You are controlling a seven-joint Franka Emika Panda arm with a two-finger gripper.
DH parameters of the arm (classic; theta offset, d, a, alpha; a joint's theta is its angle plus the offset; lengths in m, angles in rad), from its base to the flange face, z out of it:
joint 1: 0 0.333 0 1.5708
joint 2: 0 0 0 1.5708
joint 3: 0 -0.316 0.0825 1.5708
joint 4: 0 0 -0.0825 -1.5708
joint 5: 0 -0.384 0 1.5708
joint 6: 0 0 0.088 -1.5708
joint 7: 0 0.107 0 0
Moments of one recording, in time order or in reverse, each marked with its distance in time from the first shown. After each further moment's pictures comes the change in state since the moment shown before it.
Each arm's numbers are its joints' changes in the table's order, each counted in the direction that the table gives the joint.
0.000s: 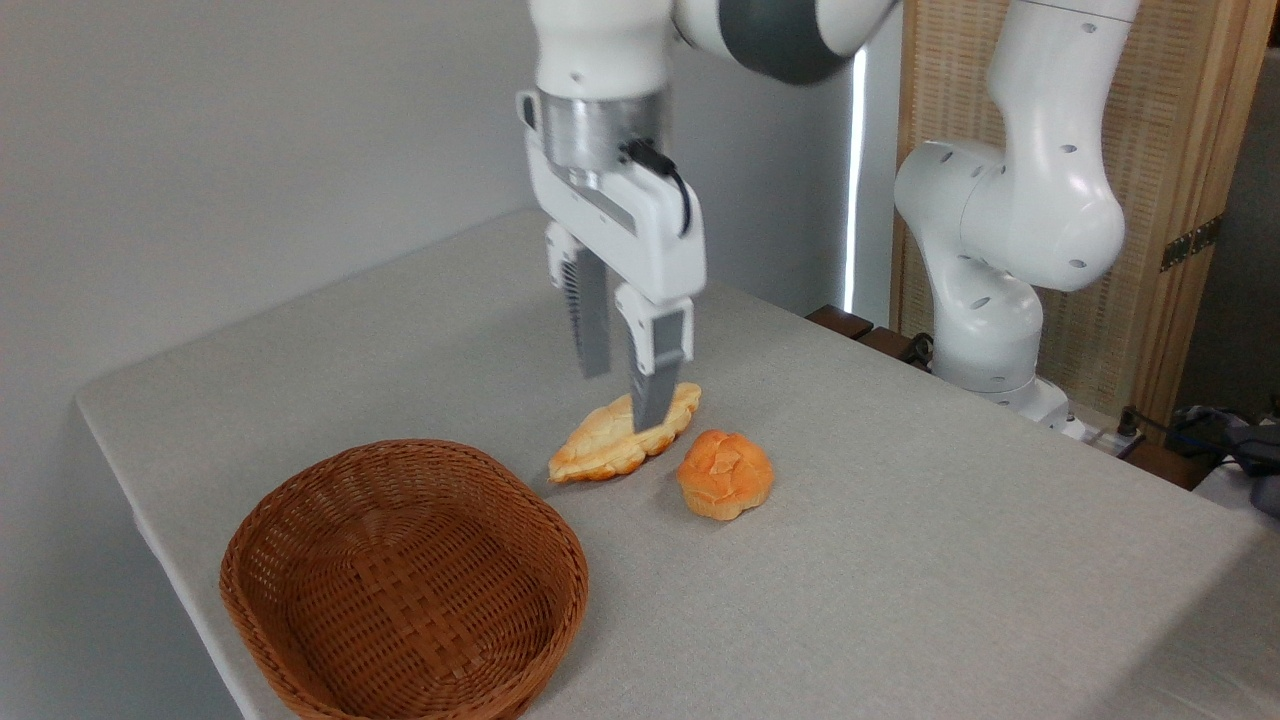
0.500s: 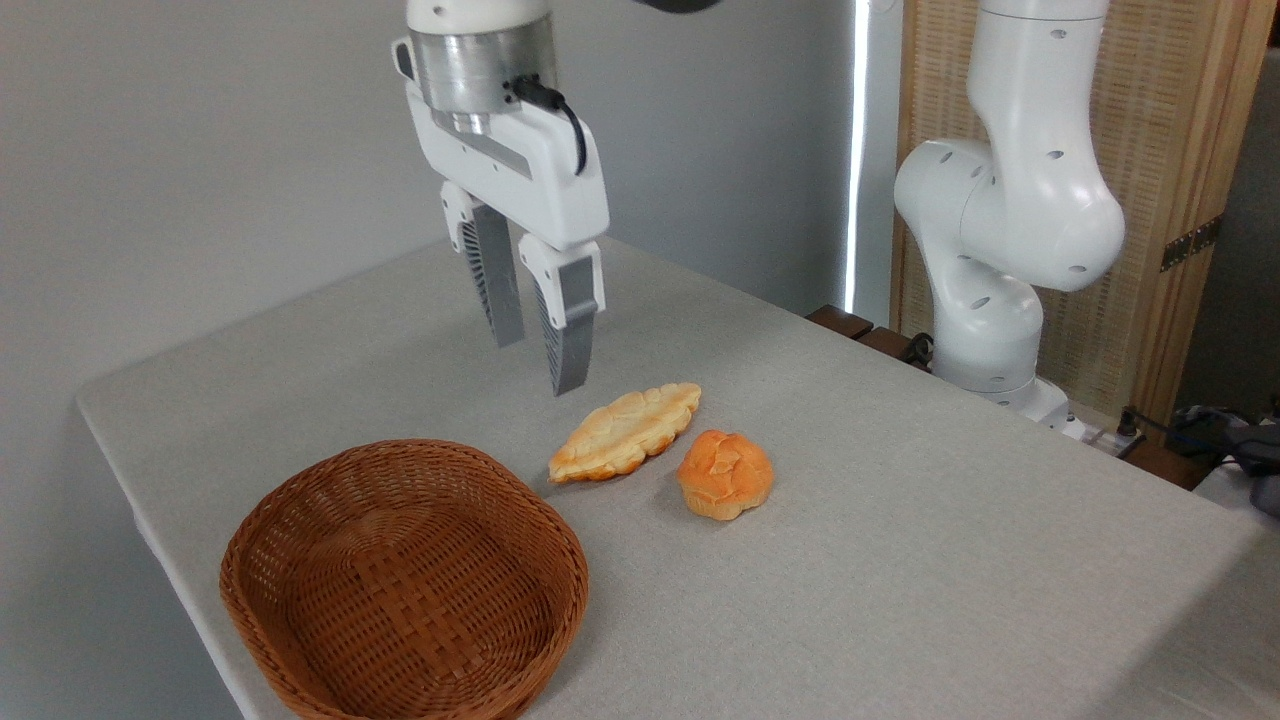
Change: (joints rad) arm 0.003 -0.189 0.044 -0.314 0.016 0.160 -0.134
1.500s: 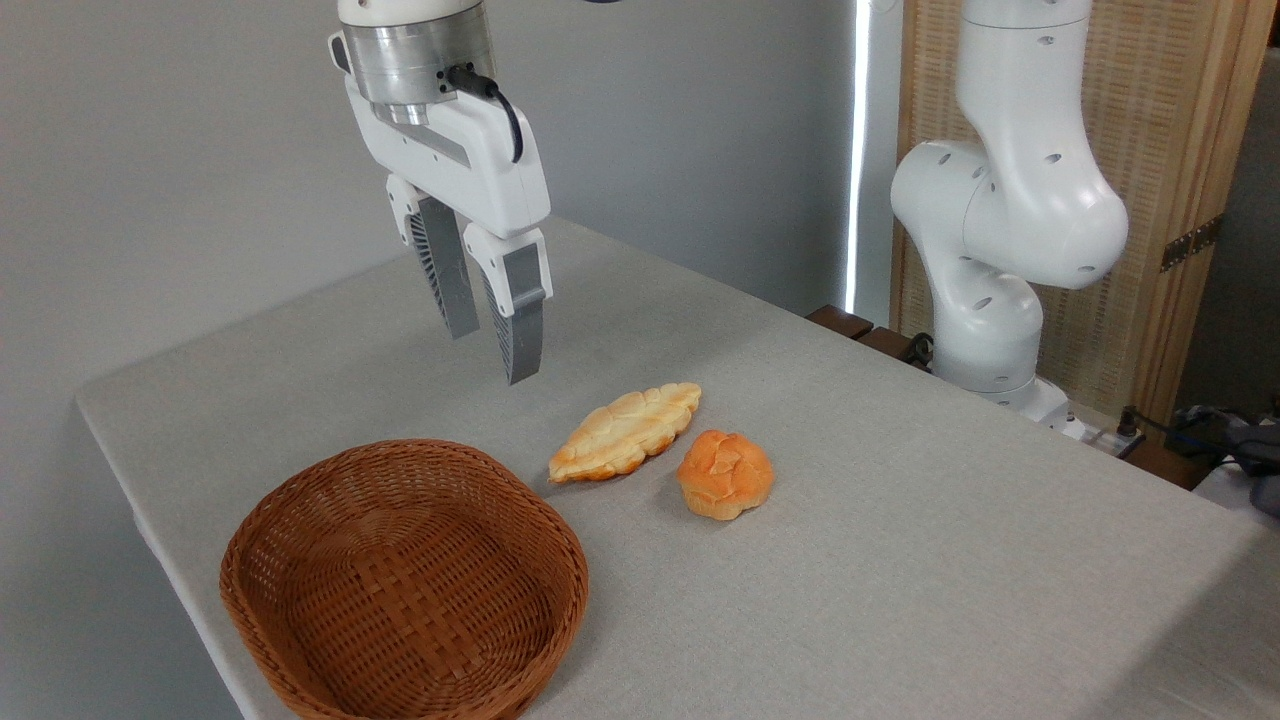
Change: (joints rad) arm 0.071 -0.097 0.113 -0.131 0.015 0.050 -0.079
